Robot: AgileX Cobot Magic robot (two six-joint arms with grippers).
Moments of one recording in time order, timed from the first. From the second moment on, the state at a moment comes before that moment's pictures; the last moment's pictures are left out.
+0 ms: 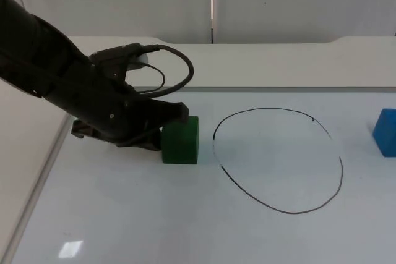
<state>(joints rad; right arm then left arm) 0.07 0.00 -0.52 -0.07 1.08 0.03 -0.34 2.05 -0.99 -1.30 0.27 0.99</state>
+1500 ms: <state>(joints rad) 0.07 0.00 -0.52 -0.07 1.08 0.03 -0.45 2.05 -1.00 -1.33 0.27 0.99</state>
